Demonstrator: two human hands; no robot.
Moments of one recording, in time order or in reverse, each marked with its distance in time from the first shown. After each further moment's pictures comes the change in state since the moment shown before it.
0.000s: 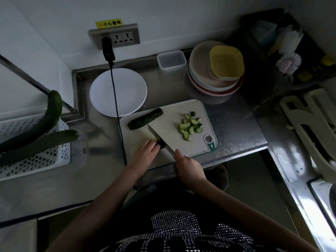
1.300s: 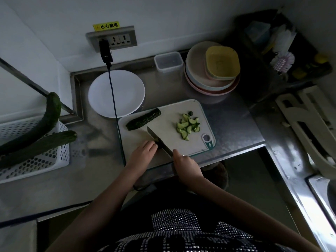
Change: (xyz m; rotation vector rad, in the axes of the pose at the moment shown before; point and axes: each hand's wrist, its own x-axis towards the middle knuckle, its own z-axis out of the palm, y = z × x) left_hand -0.002 -0.002 0.004 0.004 0.009 -0.016; right_hand 0.000 -0.006 -0.002 -0.024 -0.048 0.043
